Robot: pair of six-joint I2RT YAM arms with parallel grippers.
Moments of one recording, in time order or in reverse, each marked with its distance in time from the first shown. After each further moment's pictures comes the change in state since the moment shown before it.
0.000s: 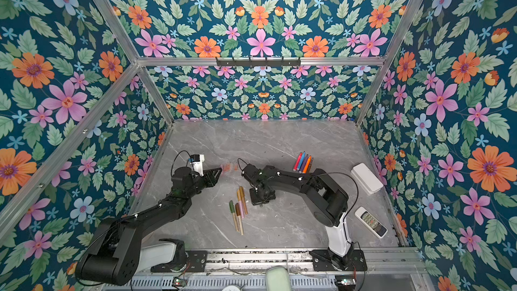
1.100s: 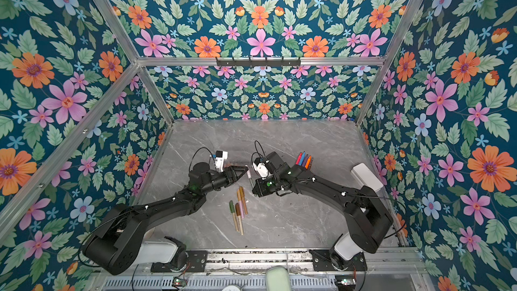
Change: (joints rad) left arm -0.286 0.113 0.131 0.141 0.173 -0.516; right arm -0.083 -0.374 -0.205 0.304 -0.362 -0.196
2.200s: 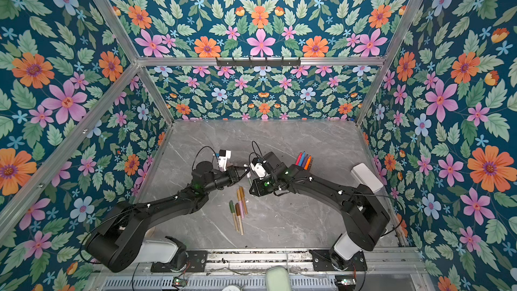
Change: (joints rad) left arm -0.036 0.007 0.028 0.001 -0.011 -0.011; right arm 0.013 0.045 0.030 0.018 0.011 0.010
